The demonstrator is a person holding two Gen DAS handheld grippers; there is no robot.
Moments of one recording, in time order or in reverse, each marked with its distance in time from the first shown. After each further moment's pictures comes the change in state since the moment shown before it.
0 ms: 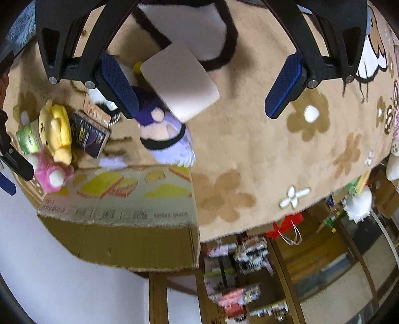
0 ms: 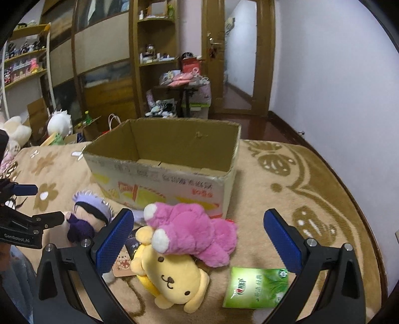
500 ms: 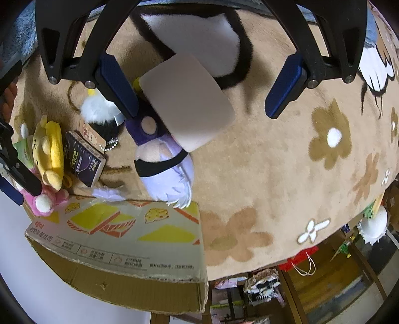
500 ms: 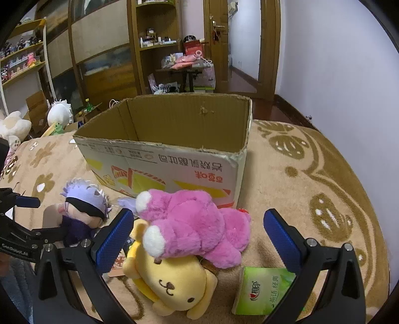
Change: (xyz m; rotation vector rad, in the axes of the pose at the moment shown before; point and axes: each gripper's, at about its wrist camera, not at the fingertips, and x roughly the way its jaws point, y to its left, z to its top) left arm 0.034 0.000 -0.008 -0.018 0.181 -0.062; right arm 0.037 0.003 -0.006 0.020 0.101 0.027
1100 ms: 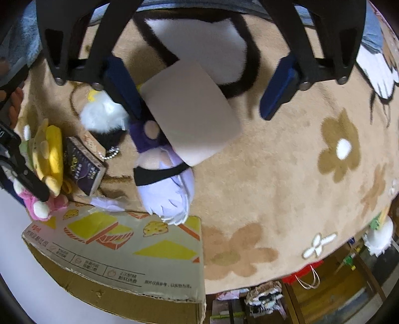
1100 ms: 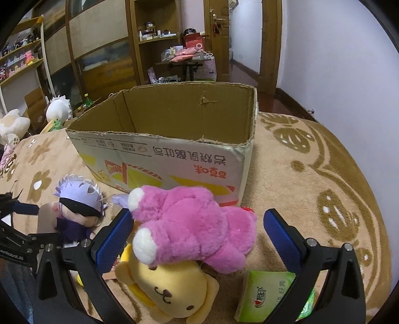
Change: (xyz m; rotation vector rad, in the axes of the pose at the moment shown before) left arm 0.011 0.006 -0.002 -0.030 0.063 -0.055; right arm 0.018 -0.004 -0.001 0.001 0.038 0.020
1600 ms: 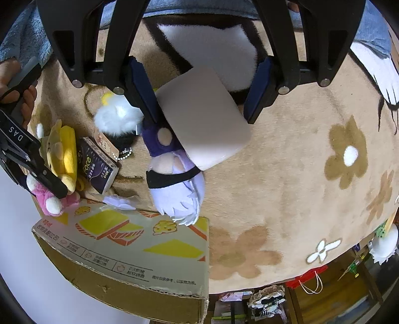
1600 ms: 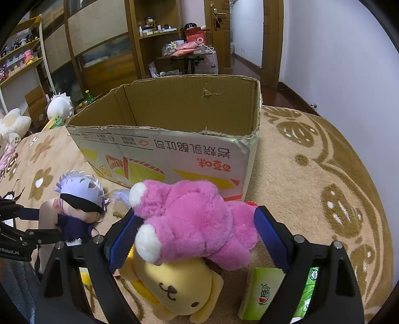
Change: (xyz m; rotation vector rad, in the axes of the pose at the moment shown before) left arm -0.009 -0.002 -0.001 -0.025 0.005 -0.049; right arm 0.006 -0.001 -0.001 0.006 0.032 0.008
